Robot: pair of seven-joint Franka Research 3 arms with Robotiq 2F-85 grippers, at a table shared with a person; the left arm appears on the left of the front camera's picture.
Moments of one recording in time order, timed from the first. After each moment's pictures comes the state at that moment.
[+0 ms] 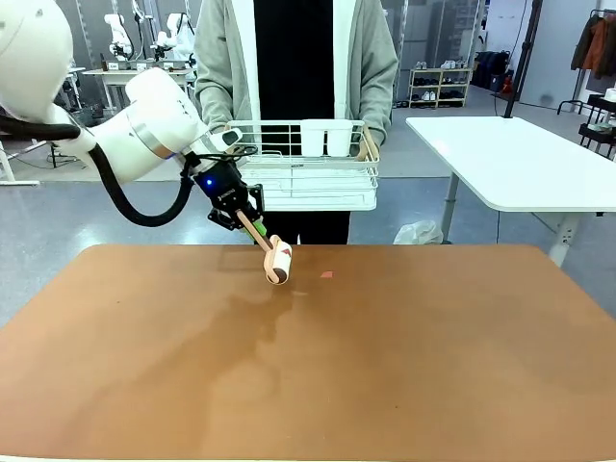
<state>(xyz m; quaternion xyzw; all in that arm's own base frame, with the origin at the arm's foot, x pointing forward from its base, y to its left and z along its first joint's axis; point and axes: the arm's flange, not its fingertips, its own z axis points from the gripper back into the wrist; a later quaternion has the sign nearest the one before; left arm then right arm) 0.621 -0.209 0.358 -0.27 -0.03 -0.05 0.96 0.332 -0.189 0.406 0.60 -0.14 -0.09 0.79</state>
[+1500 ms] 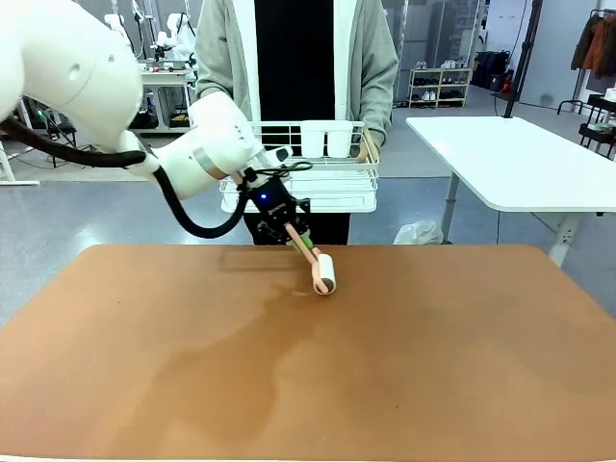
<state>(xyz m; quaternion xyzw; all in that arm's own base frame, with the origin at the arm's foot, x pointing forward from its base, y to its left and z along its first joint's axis) 0.637 -0.315 0.325 -0.27 -0.01 -0.02 0.96 0.332 -0.188 0.406 0.60 -0.13 -0.09 0.79</state>
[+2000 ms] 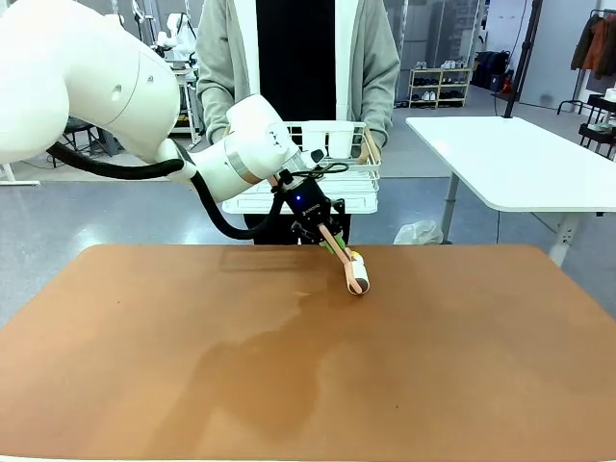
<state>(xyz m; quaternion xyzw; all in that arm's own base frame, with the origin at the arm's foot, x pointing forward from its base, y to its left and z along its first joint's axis) 0.638 -0.377 0.323 -0.28 -0.01 -0.05 0.96 0.332 -0.188 0.406 0.60 -0.13 -0.09 0.79</state>
